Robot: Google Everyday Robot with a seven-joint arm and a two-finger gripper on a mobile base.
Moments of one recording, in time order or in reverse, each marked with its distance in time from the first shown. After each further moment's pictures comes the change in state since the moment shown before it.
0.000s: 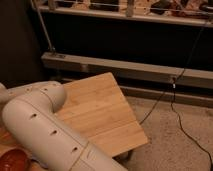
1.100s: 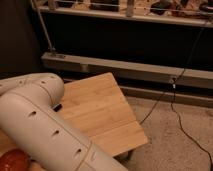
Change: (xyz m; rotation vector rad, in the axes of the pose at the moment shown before) arm 0.039 0.009 -0.092 -0.035 -0.078 -0.236
